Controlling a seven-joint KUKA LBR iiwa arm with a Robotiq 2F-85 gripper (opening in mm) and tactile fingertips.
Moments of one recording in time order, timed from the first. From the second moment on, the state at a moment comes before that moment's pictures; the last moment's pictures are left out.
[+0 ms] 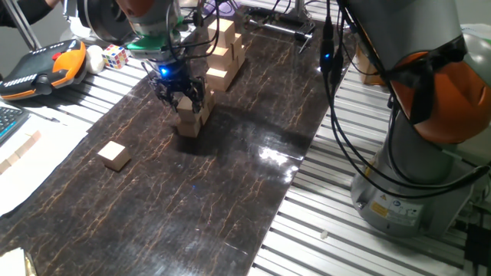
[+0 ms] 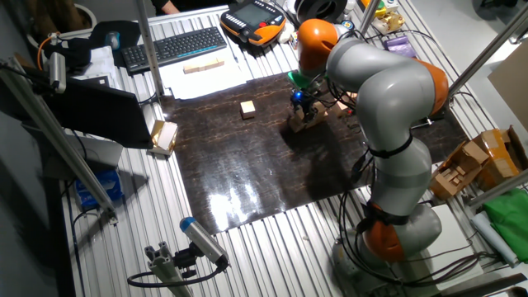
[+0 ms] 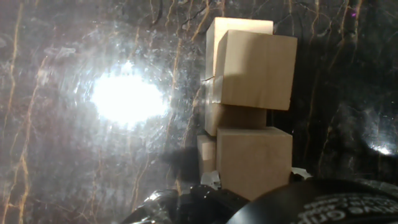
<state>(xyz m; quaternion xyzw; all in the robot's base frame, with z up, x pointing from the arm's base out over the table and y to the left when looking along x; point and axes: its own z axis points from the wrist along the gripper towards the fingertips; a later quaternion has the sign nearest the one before) 0.563 0.029 0.101 -0.62 -0.78 0.04 0.05</state>
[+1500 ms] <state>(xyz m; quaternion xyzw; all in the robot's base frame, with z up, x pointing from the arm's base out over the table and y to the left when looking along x) 0.564 0.028 0.101 -0.60 -0.80 0.05 0.06</state>
